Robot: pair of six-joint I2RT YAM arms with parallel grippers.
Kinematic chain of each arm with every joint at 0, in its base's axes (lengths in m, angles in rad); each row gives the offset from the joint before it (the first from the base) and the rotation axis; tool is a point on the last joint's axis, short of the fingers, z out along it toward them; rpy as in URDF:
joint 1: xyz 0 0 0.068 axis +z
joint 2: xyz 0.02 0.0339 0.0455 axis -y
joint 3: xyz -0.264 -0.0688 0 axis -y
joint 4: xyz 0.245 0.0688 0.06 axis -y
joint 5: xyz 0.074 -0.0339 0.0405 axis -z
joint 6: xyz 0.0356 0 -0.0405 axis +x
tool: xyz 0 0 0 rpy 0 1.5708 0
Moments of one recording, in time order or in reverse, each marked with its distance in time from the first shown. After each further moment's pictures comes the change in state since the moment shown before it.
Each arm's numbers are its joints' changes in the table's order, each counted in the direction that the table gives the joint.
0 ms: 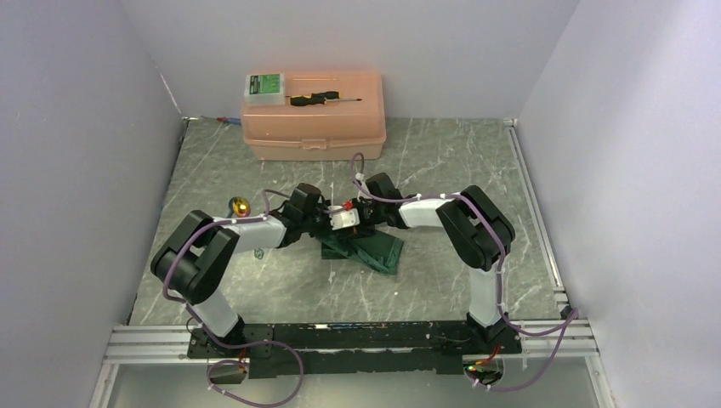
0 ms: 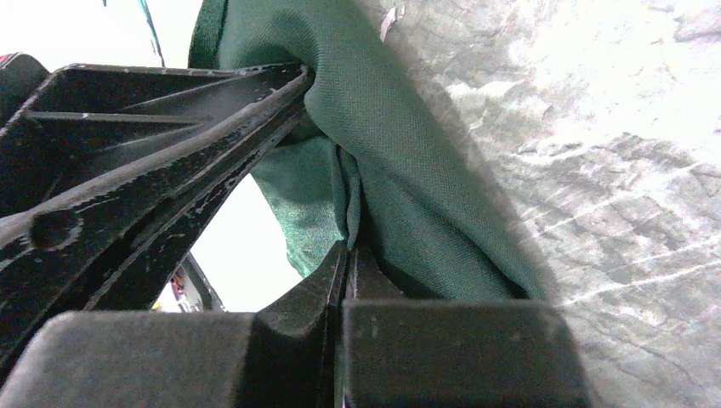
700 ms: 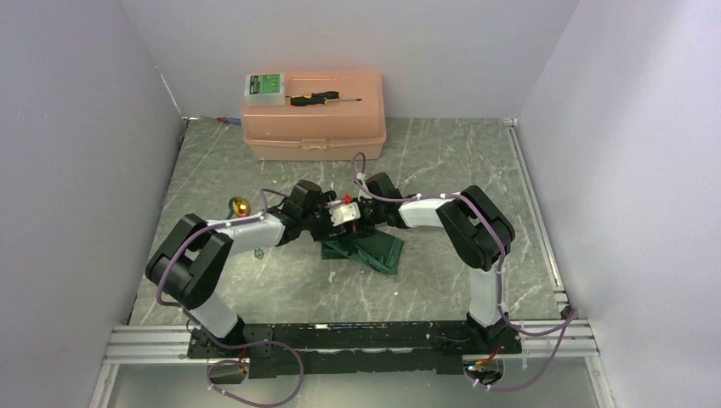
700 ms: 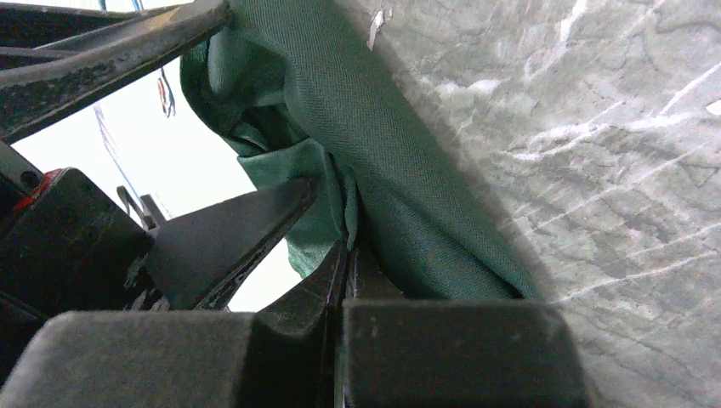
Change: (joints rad) left arm -0.006 0.050 0.038 -0.103 0.003 -0.106; right arm 0.000 0.000 0.006 -0.014 0.017 0.034
